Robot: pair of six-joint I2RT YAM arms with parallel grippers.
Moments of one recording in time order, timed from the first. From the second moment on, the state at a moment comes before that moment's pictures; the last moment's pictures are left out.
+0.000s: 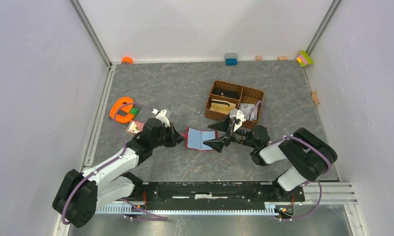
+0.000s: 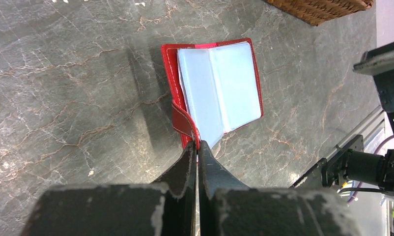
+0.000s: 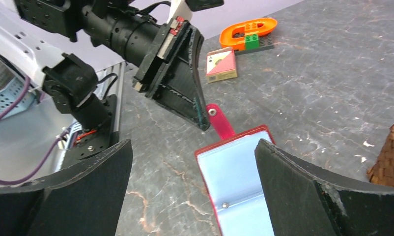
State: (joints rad) left arm -0.53 1.03 0.40 0.03 0.21 -0.62; right arm 0.64 1.55 0.26 1.47 -0.66 0.39
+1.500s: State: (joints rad) left arm -0.52 1.10 0.38 0.14 0.33 -0.63; right arm 0.60 1.27 0.32 0.47 -0.05 0.44
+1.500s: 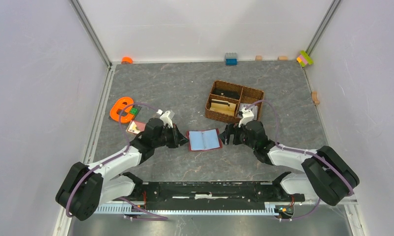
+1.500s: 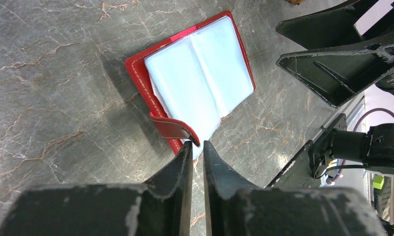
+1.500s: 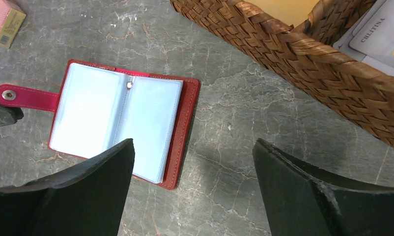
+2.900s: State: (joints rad) left arm -0.51 1.15 0.41 0.15 0.32 -0.63; right arm 0.57 1.33 0.36 0.53 -0.20 0.47
